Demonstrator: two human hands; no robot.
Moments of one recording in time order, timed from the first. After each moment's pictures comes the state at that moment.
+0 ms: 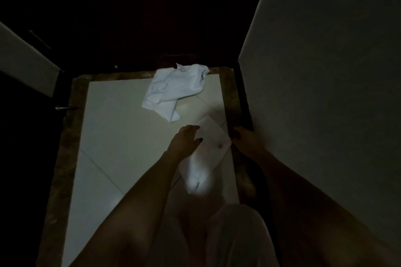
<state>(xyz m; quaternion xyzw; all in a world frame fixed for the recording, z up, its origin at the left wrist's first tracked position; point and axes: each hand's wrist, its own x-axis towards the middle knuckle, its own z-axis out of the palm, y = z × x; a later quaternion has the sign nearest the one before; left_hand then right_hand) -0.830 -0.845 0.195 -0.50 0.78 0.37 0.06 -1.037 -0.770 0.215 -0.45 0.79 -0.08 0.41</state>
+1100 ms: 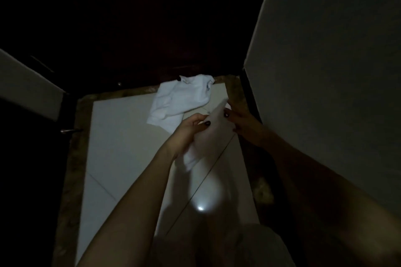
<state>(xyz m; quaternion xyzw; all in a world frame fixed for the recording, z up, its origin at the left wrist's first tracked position) -0.834 -0.908 0.244 -0.44 0.50 0.73 -0.17 -1.033 -0.857 0.224 -0.28 0.60 -0.40 0.64</state>
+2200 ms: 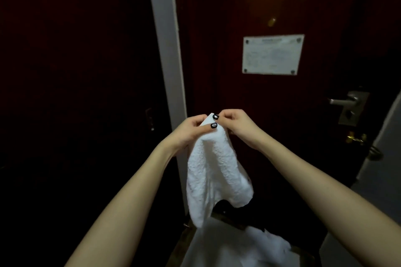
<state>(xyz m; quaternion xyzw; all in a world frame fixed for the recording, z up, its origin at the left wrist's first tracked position) -0.547 -0.826 1.046 -0.44 0.64 0.46 -0.44 -0.727 -0.861 1.057 -0.73 0.32 -0.40 0.46</state>
